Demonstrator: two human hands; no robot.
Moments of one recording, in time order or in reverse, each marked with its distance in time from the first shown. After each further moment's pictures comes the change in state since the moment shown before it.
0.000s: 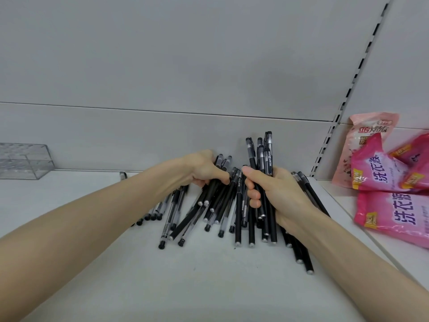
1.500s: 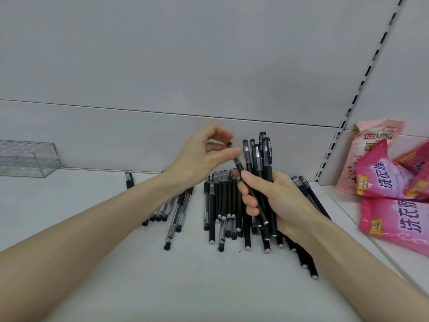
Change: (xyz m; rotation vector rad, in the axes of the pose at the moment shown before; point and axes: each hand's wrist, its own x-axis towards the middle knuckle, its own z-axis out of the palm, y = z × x) left_hand -0.032 -0.007 -0.004 -0.287 0.413 0.510; right_hand -0.010 -0.004 0.006 0.030 -0.207 -0.012
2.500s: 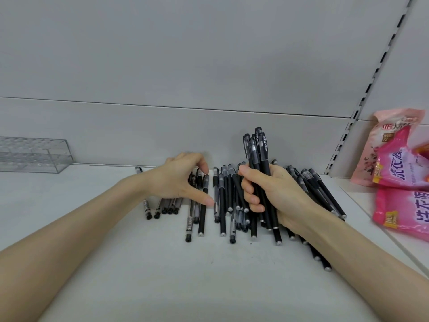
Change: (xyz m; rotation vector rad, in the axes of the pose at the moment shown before) left_hand -0.021 -0.035 -0.053 0.665 -0.468 -0.179; right_hand 0.010 0.008 0.012 -0.036 -0.003 0.046
